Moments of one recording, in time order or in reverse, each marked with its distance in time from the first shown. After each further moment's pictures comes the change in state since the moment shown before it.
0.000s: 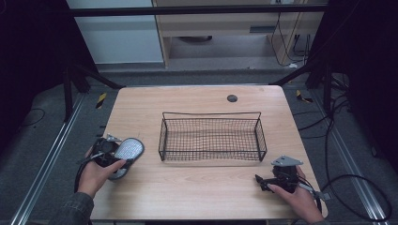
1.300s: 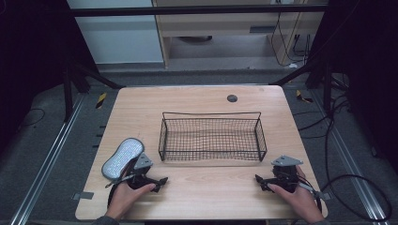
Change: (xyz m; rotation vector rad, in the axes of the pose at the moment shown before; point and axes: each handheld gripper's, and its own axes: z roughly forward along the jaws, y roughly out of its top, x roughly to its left) left arm -0.097 -0.028 0.043 -0.286 -0.285 0.202; right arm -0.001 0.001 0.000 0.000 0.008 -0.005
